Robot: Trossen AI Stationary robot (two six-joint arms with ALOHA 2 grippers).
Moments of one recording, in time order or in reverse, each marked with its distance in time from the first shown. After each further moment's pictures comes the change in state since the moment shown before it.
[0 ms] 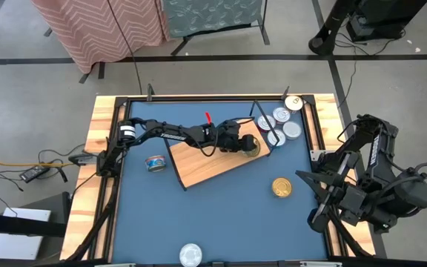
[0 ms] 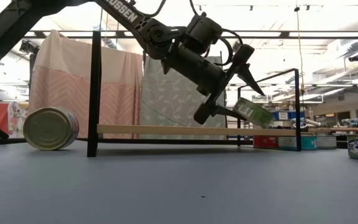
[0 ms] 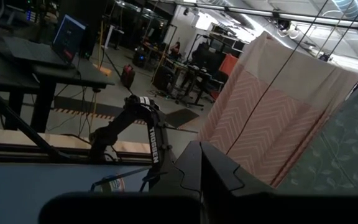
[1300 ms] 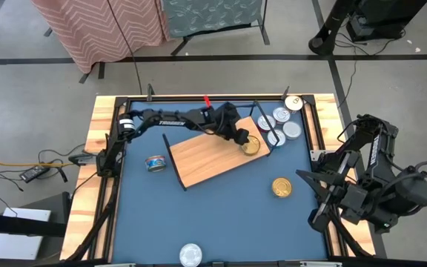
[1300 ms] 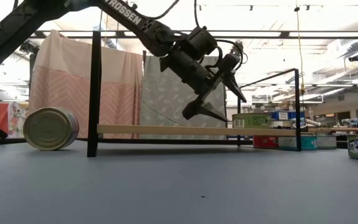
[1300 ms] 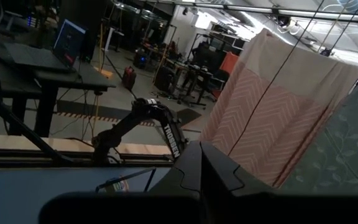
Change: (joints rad) left arm 0.135 -0.002 0.128 -0.342 0.203 0.430; right arm 0.000 0.000 0.000 0.032 0.000 0.003
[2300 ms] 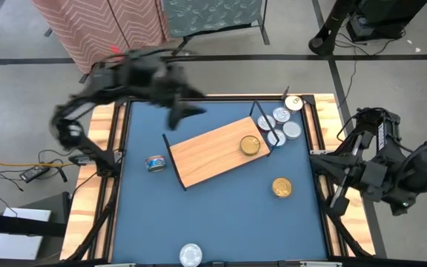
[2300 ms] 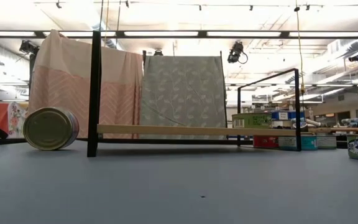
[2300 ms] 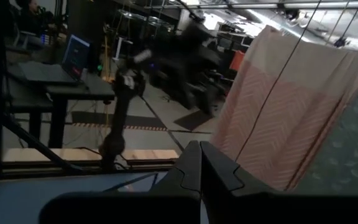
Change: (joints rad) left arm -0.055 -0.628 0.463 -0.719 -0.048 0.693; right arm 0.047 -0.119 0.000 -0.081 0.001 0.038
